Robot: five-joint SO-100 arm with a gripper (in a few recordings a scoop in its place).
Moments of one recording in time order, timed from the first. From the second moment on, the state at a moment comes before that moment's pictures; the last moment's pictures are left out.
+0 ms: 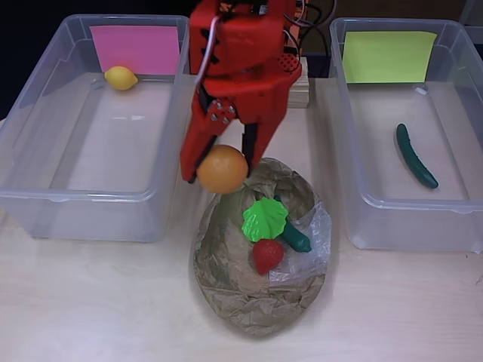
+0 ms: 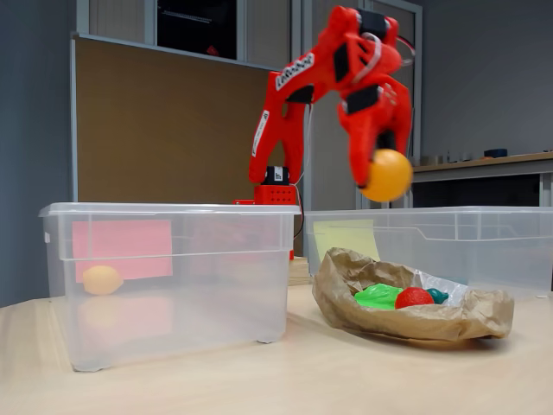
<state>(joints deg) 2.1 79.7 66.7 91.1 59.8</state>
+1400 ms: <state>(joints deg) 62.6 70.7 99.0 73.1 52.5</state>
